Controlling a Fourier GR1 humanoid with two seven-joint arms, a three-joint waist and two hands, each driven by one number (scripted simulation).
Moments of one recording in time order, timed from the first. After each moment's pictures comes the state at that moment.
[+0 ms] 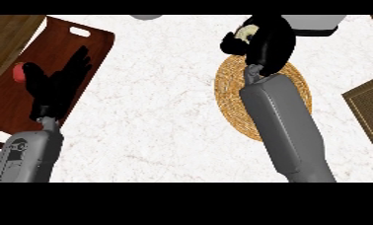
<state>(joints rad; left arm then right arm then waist) -0.28 0.25 0.11 -1.37 0.06 -0.07 0.24 -0.77 0.00 0.09 -1.25 1.18 -0.46 1.04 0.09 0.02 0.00</state>
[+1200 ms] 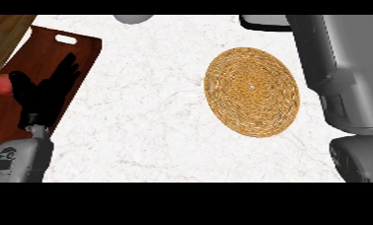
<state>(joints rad) -0.23 0.27 0.15 -1.38 0.06 -0.06 0.22 -1.32 -0.20 -0.26 -0.78 1.59 -0.43 1.15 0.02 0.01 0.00</state>
